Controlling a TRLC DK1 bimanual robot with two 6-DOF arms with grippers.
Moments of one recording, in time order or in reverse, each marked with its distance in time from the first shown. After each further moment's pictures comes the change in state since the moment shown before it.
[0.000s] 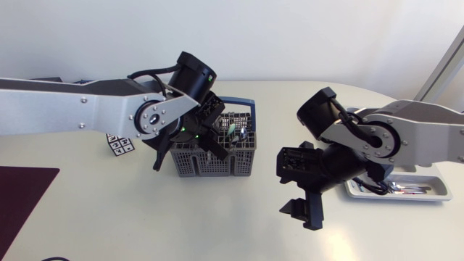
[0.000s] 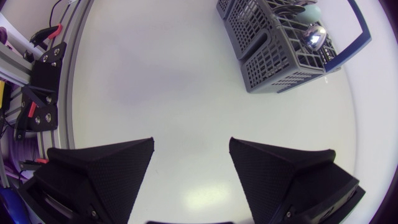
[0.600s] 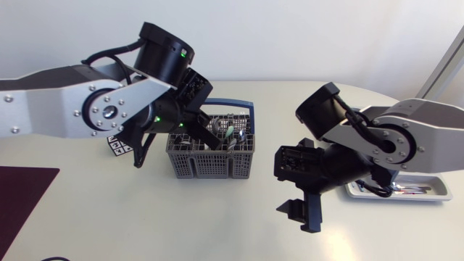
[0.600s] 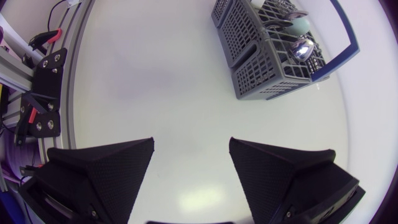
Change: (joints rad) left arm -0.002 -0.177 -0.042 0.014 0.002 -0.003; right arm 0.059 -0.064 0.000 0.004 0.043 0.055
